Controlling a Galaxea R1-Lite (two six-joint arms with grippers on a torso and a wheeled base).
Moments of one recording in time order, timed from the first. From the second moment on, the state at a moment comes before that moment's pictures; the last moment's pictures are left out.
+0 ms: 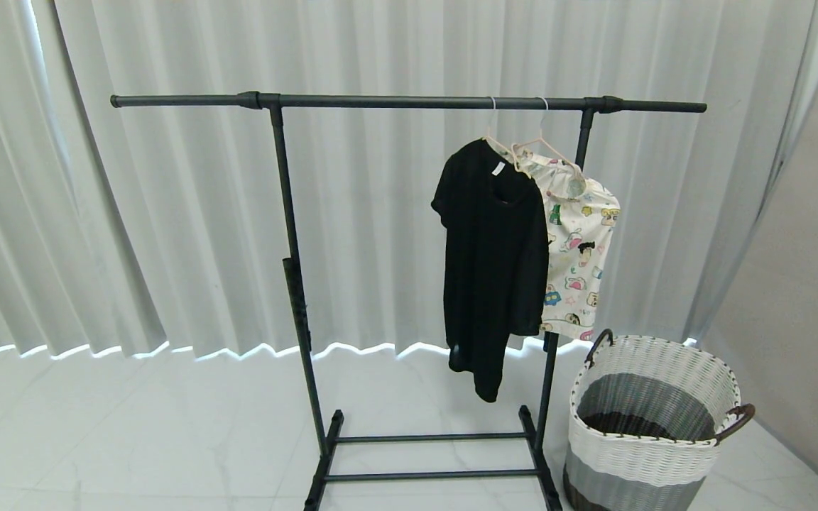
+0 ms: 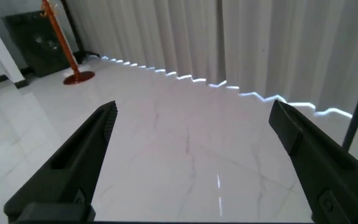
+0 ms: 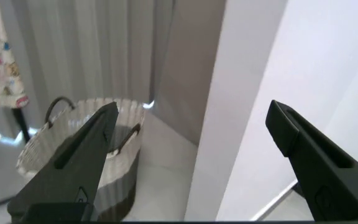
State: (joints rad) left arm 0.07 0.11 0.00 -0.08 0.66 0.25; right arm -0.03 0.10 -0.06 -0.26 -0.52 -0.21
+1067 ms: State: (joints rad) left arm 0.00 0.02 0.00 0.02 -0.03 0.04; right arm 0.01 0.00 0.00 -0.10 -0.44 -0.20
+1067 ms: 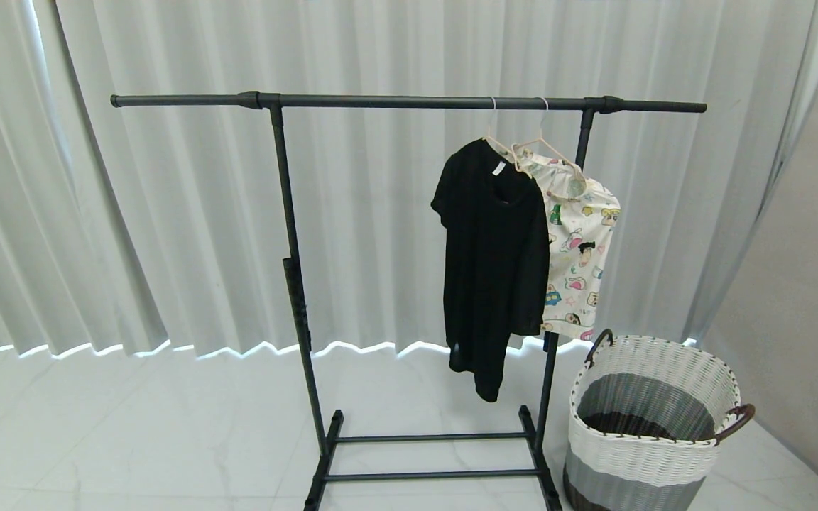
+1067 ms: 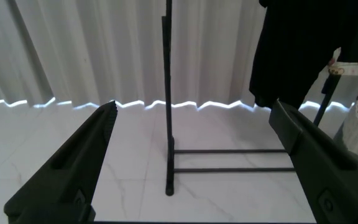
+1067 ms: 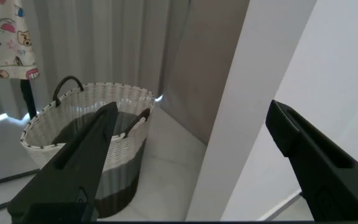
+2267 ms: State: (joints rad) left arm -0.01 0.00 0.00 0.02 -0.03 0.04; right arm 0.01 0.00 -0.01 -0.03 -0.04 -0.05
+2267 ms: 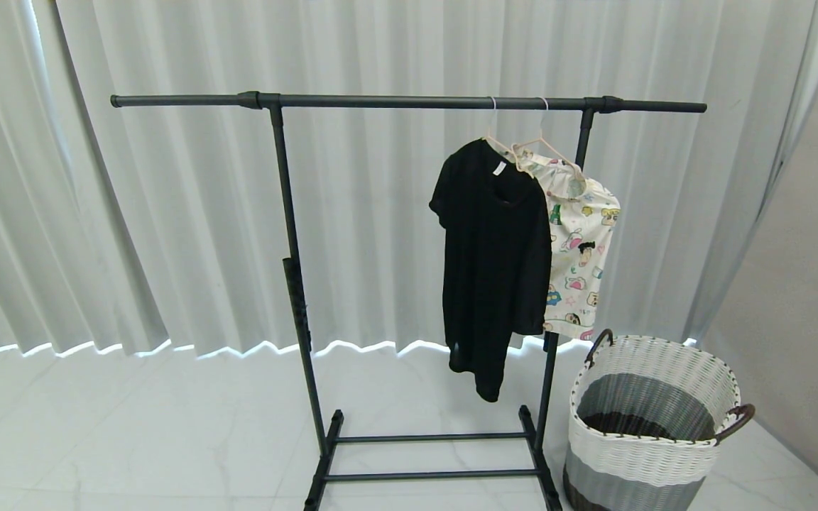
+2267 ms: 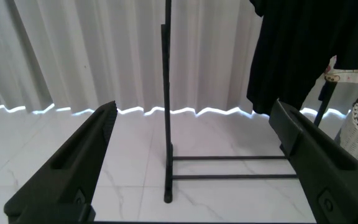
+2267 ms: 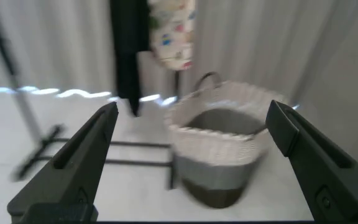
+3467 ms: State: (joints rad) left arm -0.01 0.00 0.00 0.02 -0.03 0.04; right arm 0.01 0.00 0.00 -0.01 0.03 -0.02
